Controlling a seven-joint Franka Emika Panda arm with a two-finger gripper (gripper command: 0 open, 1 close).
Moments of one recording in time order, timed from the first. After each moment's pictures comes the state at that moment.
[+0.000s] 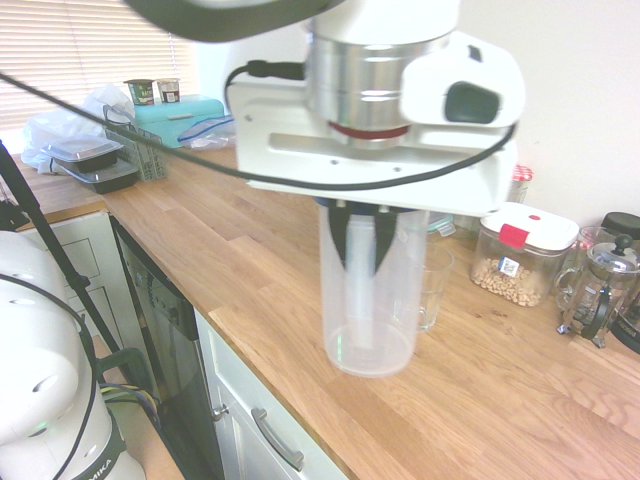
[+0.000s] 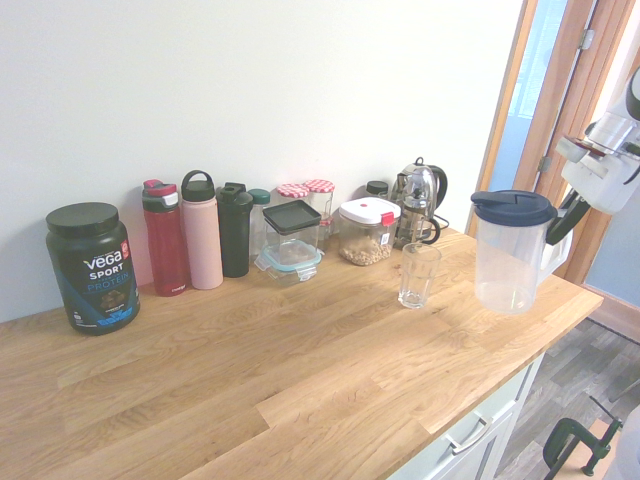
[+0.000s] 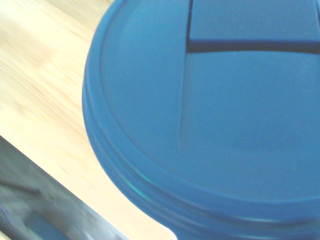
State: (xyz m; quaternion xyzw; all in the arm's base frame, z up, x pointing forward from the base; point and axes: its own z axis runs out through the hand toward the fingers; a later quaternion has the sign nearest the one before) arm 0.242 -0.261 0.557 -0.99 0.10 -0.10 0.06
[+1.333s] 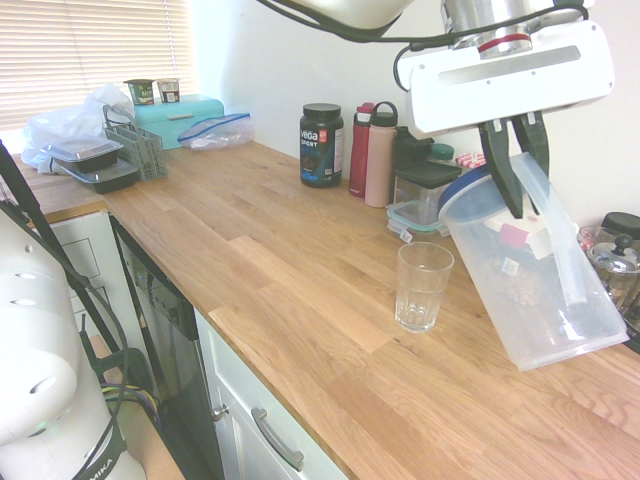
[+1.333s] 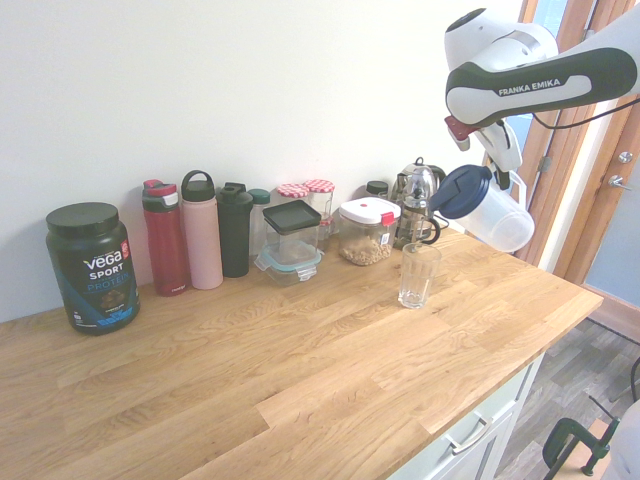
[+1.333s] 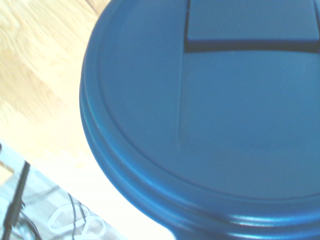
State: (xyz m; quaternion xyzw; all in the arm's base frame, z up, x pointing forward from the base) arm 0.441 -0.215 0.591 -0.95 -0.02 0.08 -0.28
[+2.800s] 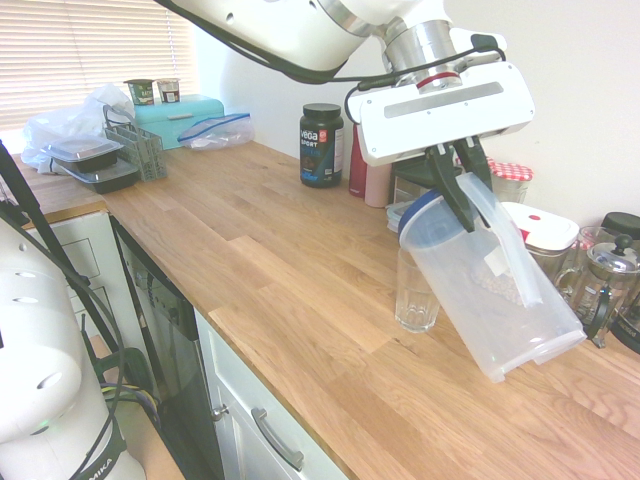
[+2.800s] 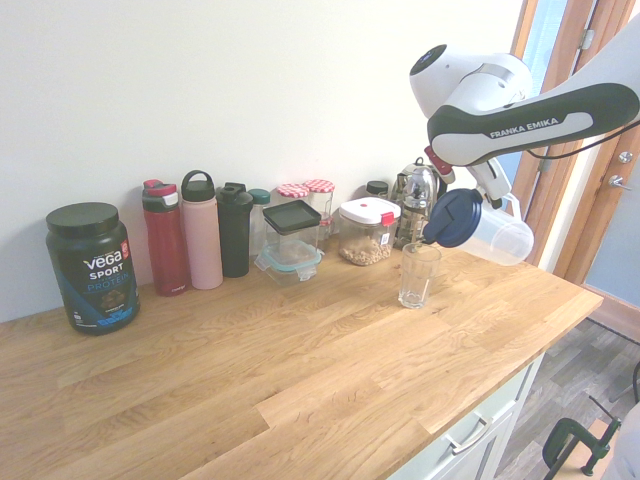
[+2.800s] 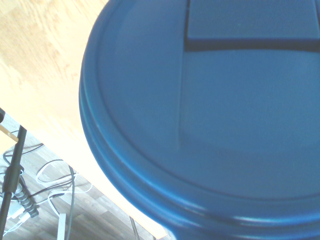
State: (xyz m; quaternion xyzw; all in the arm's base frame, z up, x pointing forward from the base) arm 0.435 -0.164 0.544 -0.93 -0.05 0.11 -0.34
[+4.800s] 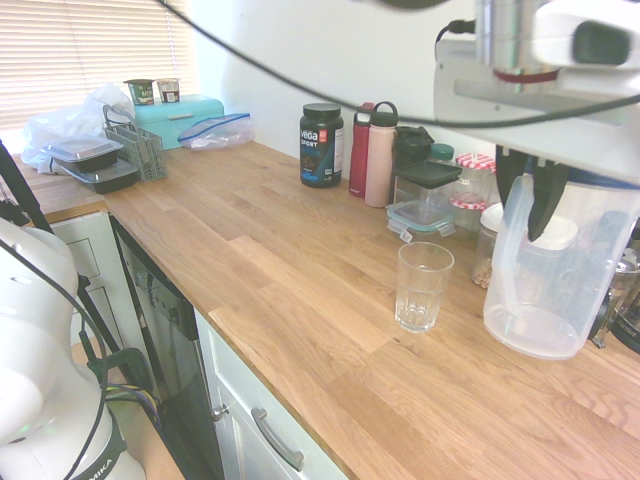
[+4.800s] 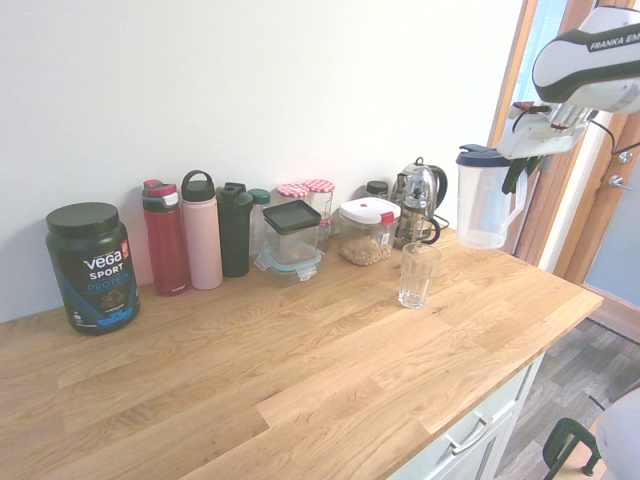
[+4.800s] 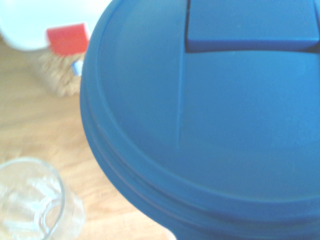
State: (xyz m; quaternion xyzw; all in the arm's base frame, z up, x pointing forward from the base) arm 0.334 -0.285 0.574 -0.83 0.51 -0.20 0.03
